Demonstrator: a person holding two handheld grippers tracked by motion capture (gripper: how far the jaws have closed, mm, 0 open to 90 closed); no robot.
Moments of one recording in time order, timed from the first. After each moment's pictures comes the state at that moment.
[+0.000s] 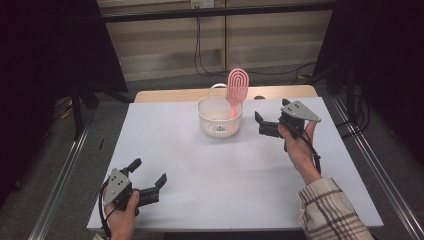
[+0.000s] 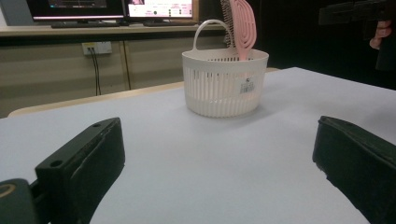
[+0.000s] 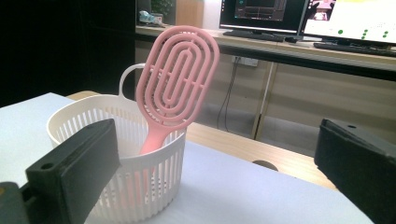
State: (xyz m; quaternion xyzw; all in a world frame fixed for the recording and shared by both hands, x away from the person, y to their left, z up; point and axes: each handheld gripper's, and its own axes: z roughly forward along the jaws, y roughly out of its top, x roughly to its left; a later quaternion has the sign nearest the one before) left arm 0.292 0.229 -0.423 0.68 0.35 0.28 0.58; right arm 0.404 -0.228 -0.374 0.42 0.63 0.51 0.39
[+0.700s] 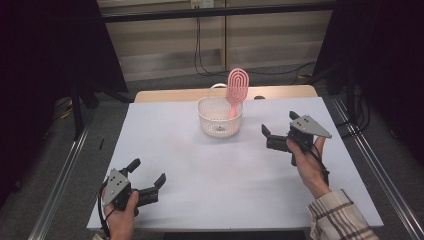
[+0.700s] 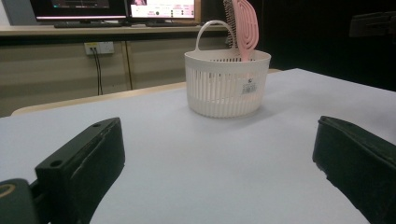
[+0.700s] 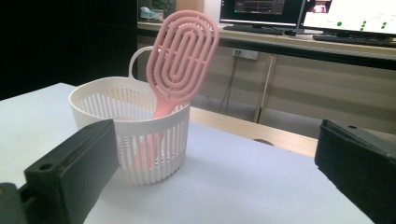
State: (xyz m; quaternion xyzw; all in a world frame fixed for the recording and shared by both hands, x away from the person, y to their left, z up) left arm 0.291 0.231 -0.422 0.67 0.35 0.29 0.58; right arm 0.365 -0.241 -0.385 0.43 0.63 0.51 0.38
